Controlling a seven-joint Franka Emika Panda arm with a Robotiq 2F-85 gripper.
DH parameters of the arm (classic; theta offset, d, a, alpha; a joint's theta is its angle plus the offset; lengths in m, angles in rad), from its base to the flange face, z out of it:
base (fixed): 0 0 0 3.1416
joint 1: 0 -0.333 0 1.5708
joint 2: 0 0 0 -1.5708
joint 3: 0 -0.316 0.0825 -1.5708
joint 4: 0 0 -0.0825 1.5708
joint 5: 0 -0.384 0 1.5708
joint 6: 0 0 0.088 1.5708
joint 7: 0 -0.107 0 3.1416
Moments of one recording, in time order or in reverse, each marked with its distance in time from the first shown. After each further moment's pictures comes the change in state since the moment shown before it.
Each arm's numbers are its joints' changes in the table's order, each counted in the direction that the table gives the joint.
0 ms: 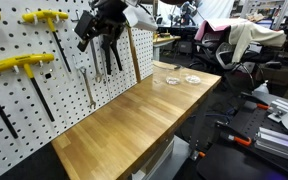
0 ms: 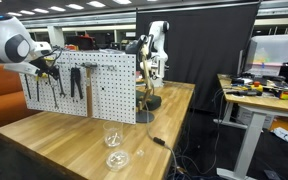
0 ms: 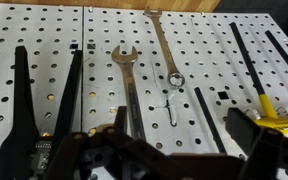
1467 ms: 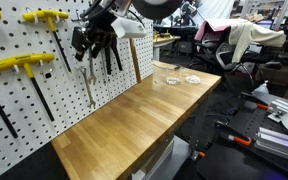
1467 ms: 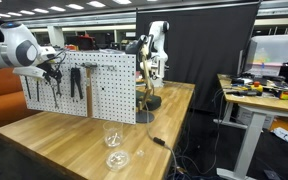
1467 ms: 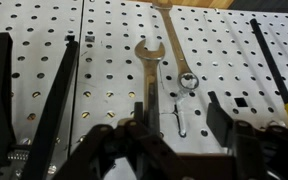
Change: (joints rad) arm -0.182 0.118 0.190 0.118 0.025 0.013 0.000
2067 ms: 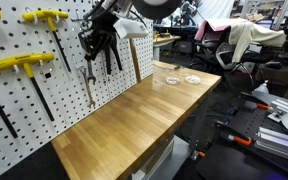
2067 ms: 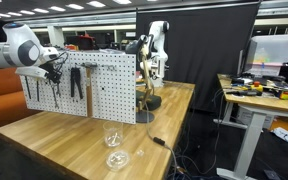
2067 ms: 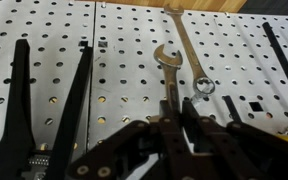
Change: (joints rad) arm 0.003 0.000 0.016 0.000 0.000 0.026 0.000
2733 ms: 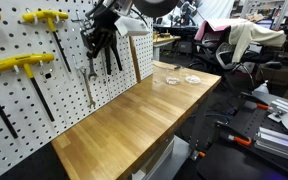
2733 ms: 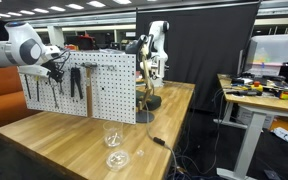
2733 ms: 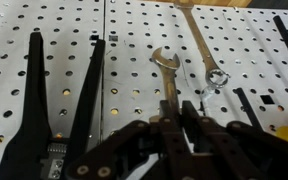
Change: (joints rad) arm 0.003 -0.010 0.016 0.004 0.000 0.009 0.008
